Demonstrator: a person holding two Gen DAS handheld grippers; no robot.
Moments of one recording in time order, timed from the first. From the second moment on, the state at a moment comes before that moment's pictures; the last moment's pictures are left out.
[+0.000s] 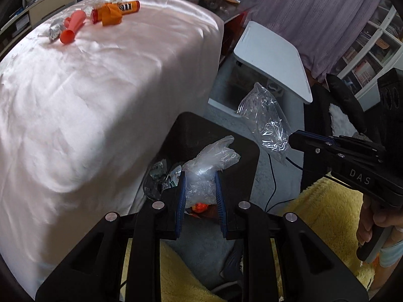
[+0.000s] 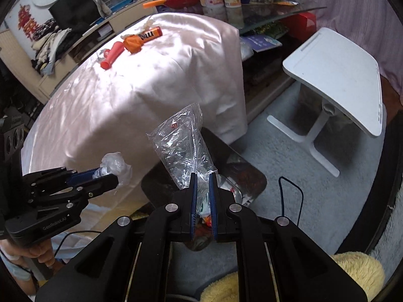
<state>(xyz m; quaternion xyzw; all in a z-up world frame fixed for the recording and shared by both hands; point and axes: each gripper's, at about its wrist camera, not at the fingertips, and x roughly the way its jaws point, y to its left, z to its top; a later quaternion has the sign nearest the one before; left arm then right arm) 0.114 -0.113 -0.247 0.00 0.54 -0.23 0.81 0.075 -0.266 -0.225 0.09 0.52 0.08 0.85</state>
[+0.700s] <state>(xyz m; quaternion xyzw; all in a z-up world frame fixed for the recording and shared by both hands) 0.132 -0.141 -0.298 0.02 0.59 -0.23 0.77 0.097 -0.261 -0.257 0.14 0.56 0.09 0.81</state>
